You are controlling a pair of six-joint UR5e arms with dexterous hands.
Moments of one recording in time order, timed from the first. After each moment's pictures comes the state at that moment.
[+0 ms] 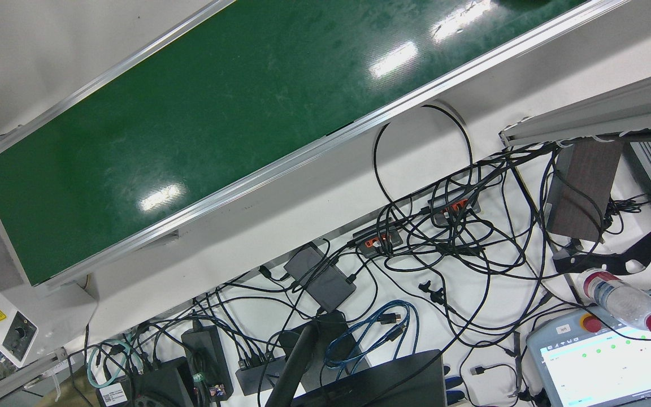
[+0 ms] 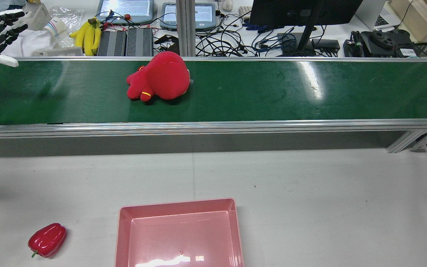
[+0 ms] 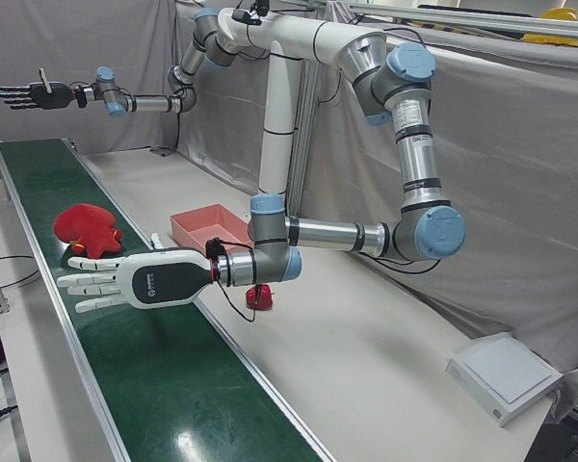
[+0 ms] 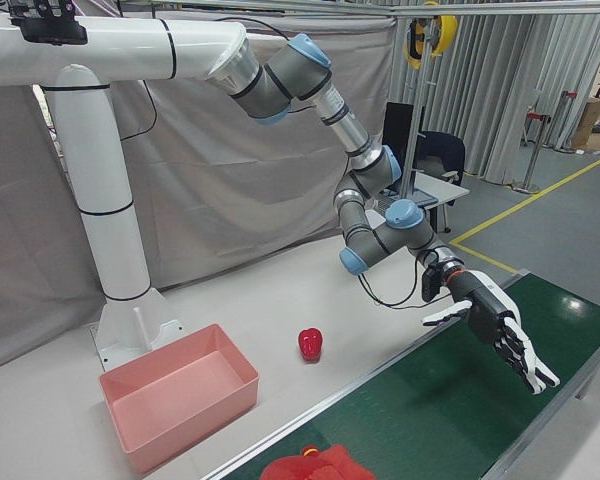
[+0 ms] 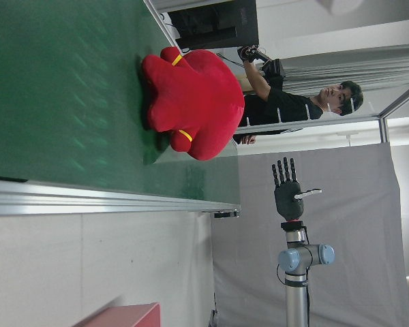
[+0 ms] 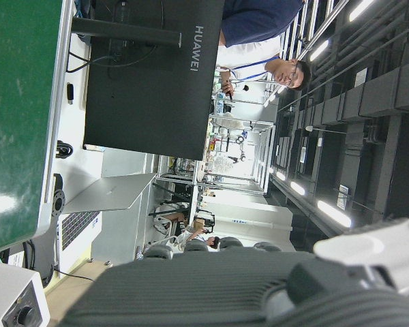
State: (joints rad) left arm -1.14 -1.85 -1.74 0.18 1.44 0.29; right arm 1.59 -1.55 1.63 -3.29 -1.58 -0.10
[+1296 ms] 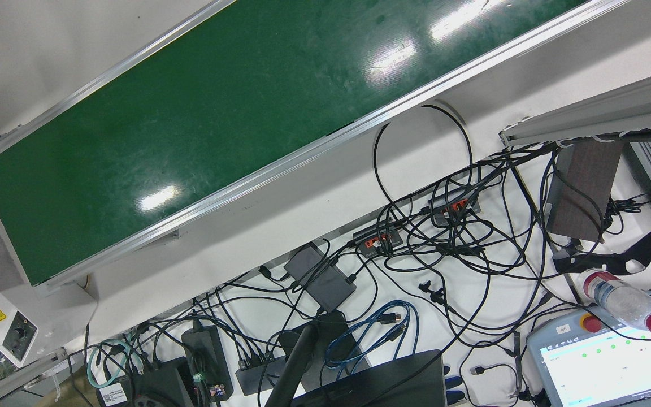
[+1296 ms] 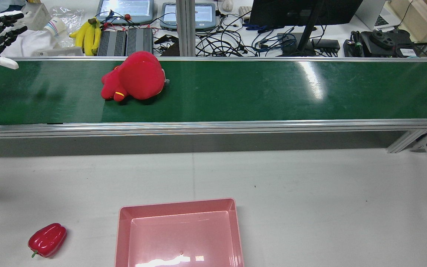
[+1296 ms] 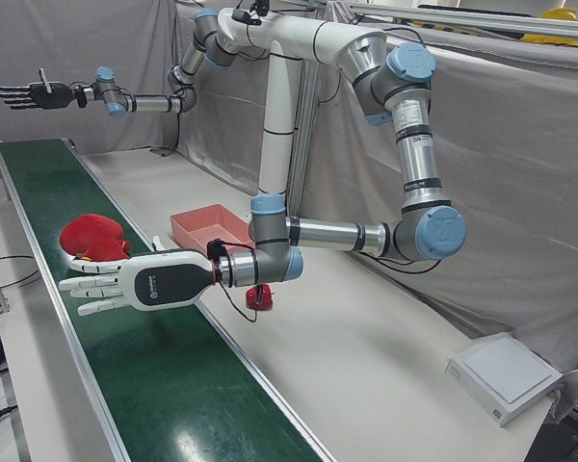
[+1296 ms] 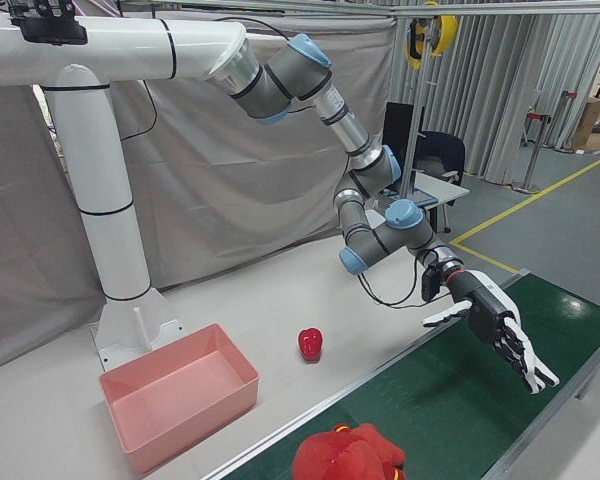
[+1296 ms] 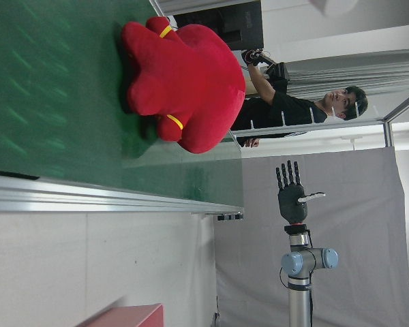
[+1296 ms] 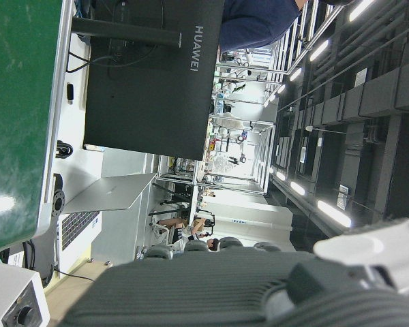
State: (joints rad) left arm -1.14 -1.84 -1.75 0.20 1.44 0.29; right arm 1.59 -1.55 1.63 -3.29 -1.58 -0.10
